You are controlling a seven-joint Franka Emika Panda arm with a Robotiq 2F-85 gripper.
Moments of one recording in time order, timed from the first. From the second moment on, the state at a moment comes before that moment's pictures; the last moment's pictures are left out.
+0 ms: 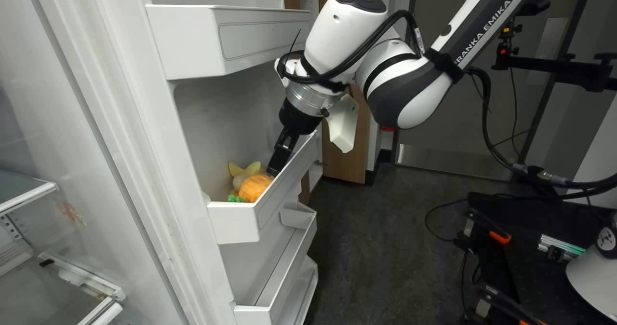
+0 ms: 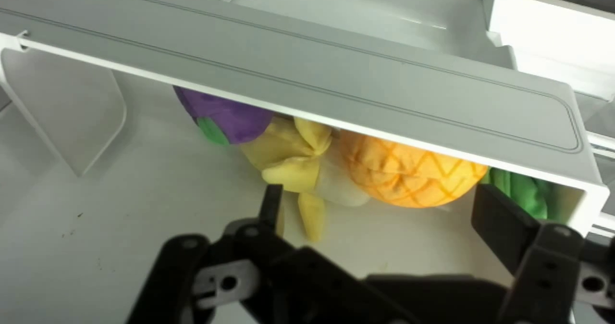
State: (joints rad) arm 0.01 0.18 0.01 -2.27 -0.81 2.98 0.54
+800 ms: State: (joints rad) arm 0.01 0.18 0.00 -2.27 -0.93 2.98 0.55
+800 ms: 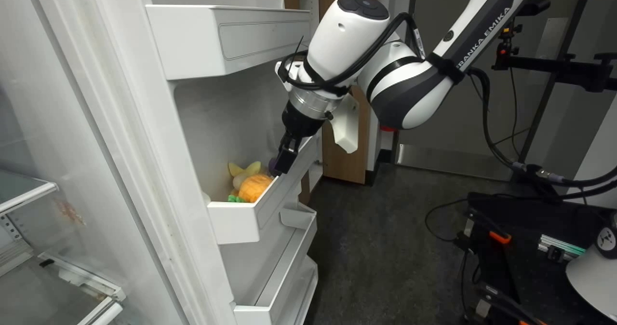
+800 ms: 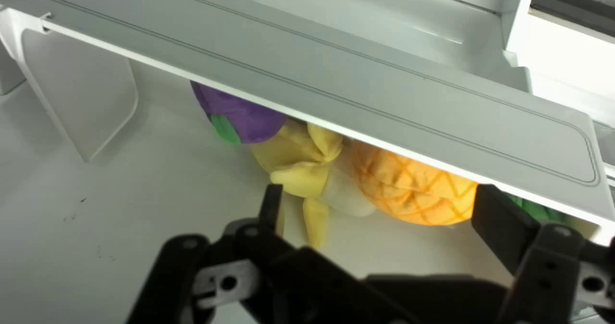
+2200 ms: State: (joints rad) arm 0.06 0.39 -0.02 -2.08 -1.15 2.97 0.90
